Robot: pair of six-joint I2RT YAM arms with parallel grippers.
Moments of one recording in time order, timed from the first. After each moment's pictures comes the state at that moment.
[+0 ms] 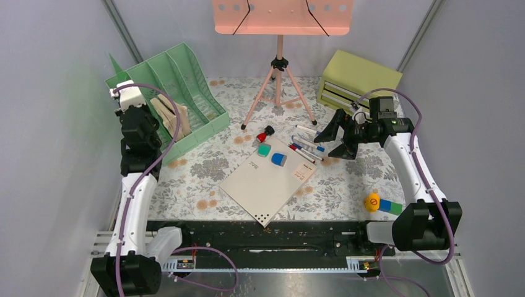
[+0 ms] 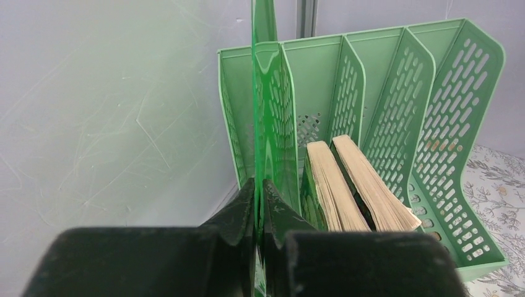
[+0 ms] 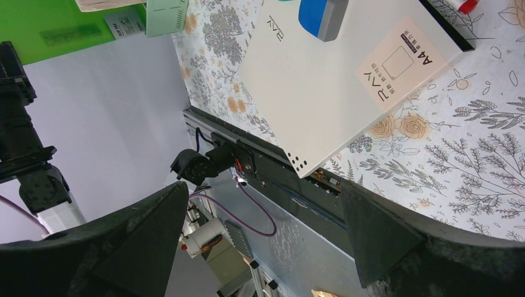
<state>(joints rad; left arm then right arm) 0.07 0.95 0.94 -0.01 -0.47 0.05 0.02 1.31 1.19 -0.93 -0.78 0.53</state>
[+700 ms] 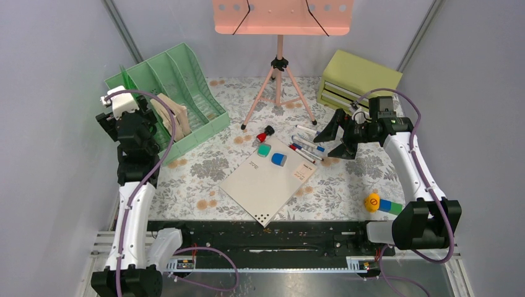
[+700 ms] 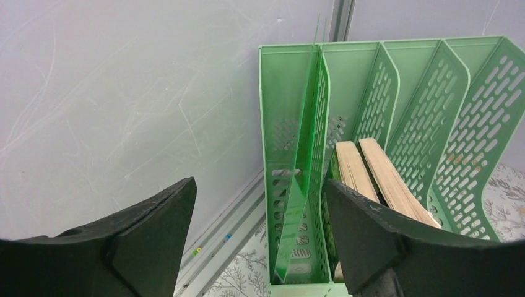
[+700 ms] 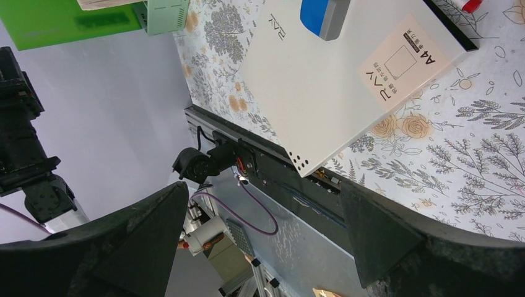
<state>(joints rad) 0.07 0.88 0.94 -0.07 -0.58 0.02 0.02 1.32 1.19 -0.93 -0.79 0.53</state>
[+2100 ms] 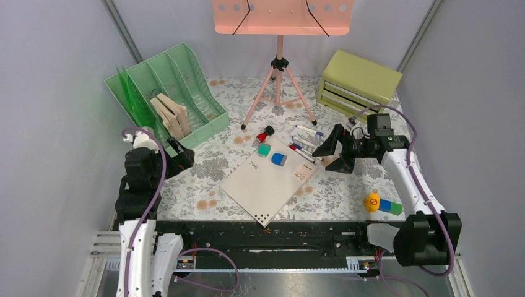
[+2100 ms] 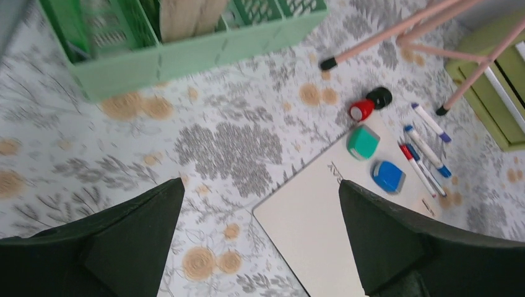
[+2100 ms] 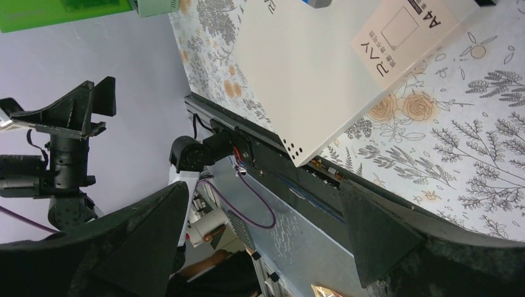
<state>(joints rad) 0.07 0.55 0.82 -0.72 0.08 -0.42 0.02 1.22 0.99 -0.84 -0.83 0.54</state>
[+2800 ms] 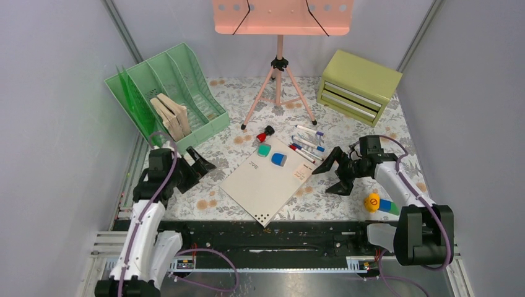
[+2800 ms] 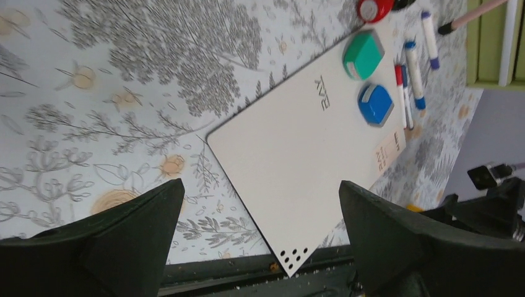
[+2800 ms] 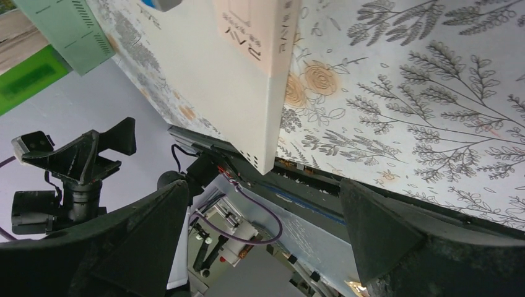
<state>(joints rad) 0.02 0.70 0.58 -0.66 0.32 -0.70 0.02 1.20 0.67 -0.70 -0.70 0.73</state>
